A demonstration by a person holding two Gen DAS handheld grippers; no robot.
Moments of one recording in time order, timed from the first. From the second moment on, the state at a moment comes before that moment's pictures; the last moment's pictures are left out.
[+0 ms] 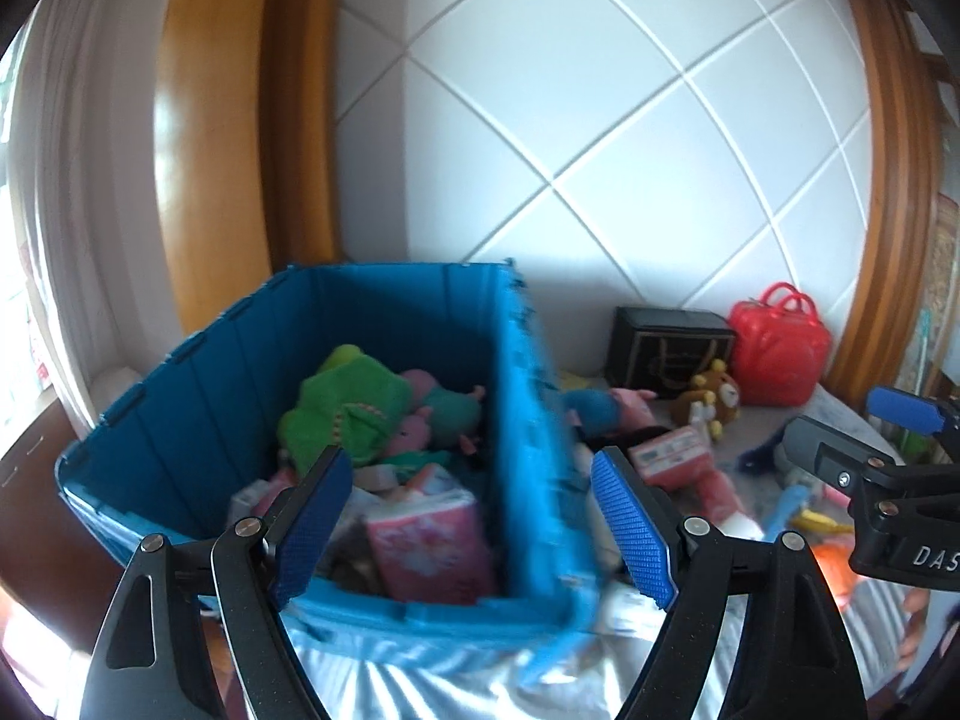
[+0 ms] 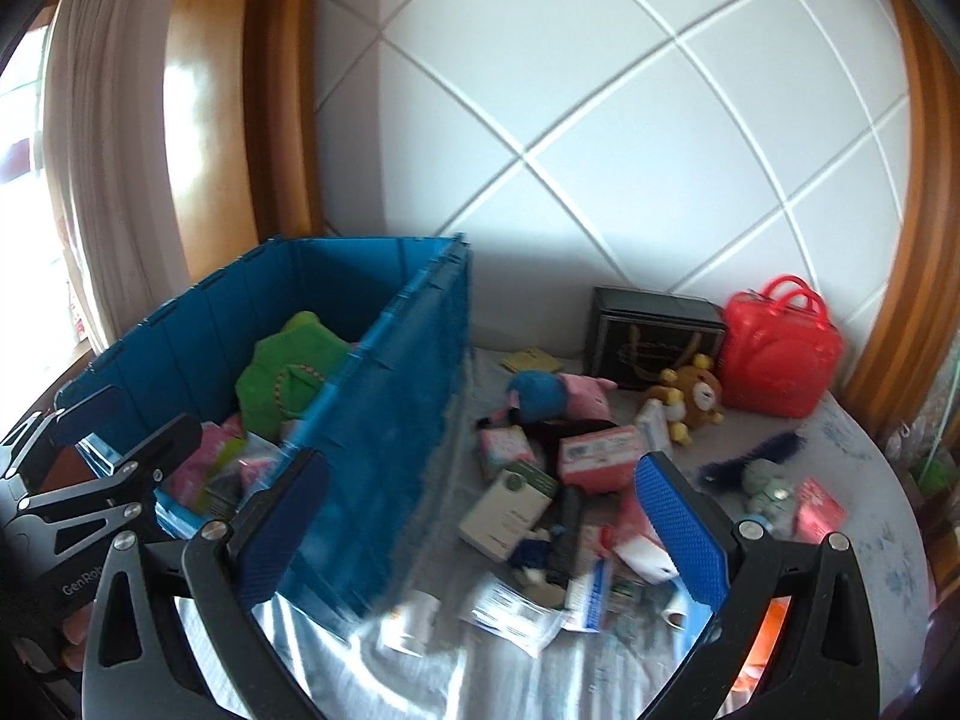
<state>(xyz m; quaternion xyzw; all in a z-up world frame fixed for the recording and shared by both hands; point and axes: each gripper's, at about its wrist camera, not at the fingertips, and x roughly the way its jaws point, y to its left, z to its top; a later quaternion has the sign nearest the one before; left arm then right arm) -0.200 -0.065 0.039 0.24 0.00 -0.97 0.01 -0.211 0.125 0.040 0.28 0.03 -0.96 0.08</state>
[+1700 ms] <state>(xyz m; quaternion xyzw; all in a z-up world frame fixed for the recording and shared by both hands) -0.362 0.203 -0.260 0.51 -0.05 -0.86 -0.02 -0.263 0.495 -0.259 0.53 -0.23 -0.81 -0.10</state>
